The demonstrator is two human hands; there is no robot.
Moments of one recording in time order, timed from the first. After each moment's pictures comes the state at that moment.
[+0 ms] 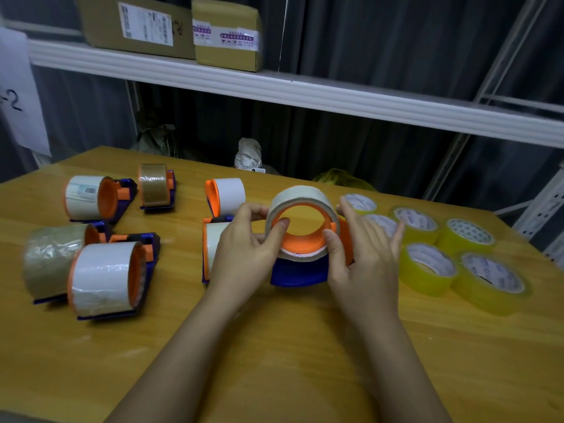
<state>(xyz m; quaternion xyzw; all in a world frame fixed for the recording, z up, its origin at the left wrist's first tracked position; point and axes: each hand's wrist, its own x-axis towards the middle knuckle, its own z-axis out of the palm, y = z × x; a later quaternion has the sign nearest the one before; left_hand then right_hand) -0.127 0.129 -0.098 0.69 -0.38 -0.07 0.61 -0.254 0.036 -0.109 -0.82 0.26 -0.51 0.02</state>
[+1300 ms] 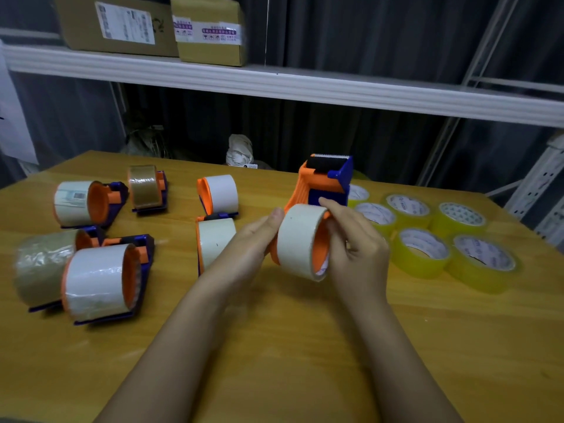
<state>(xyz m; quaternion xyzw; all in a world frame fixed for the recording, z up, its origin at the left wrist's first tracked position) -0.128 0.124 -0.093 0.58 -0.39 -0.34 0.63 -0.249 0.029 -0.113 -0.78 0.19 -0.58 0.12</state>
